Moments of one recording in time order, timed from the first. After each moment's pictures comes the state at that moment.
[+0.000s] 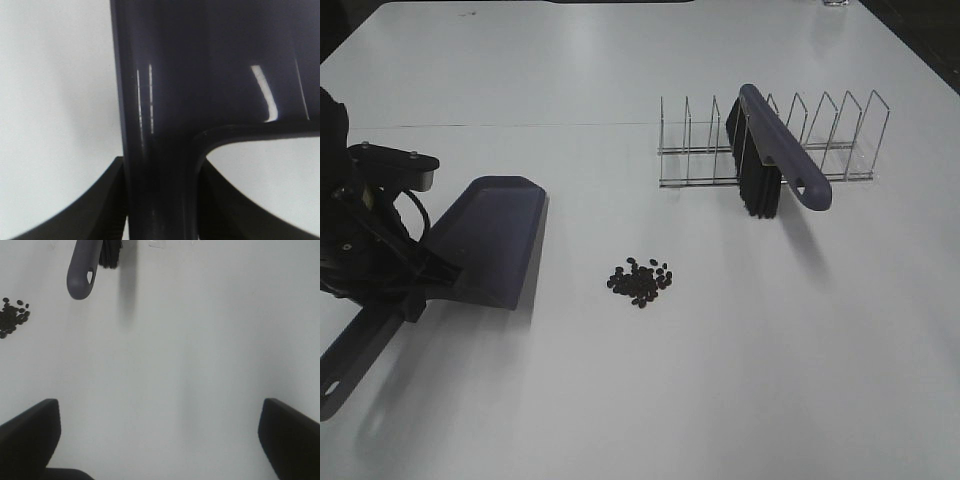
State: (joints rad) left arm -0.41 1.77 -0.93 0.14 0.70 -0.28; right arm 0.06 0.89 -0.90 -0.08 1.07 0.06
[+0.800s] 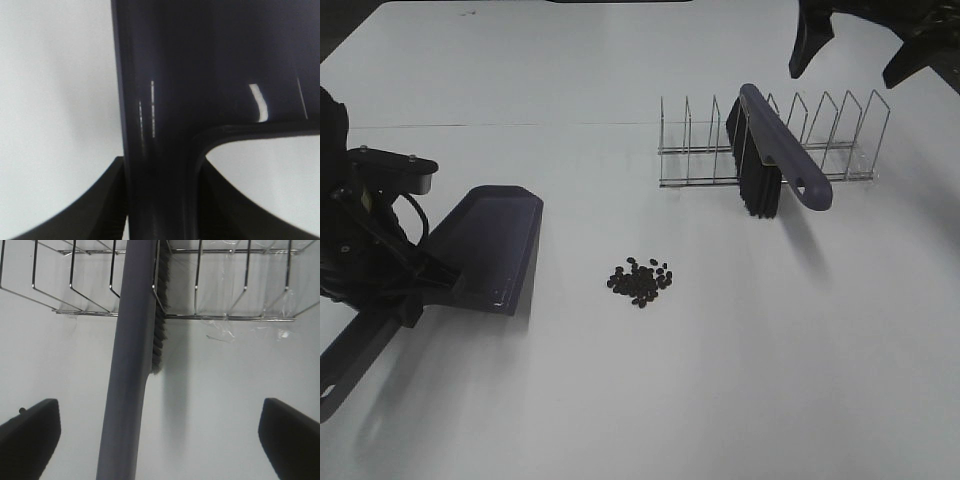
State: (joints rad) left arm -0.41 1.77 -0.93 0.13 0.73 -0.28; right arm 0.06 2.06 -1.89 0.11 1.17 0.01
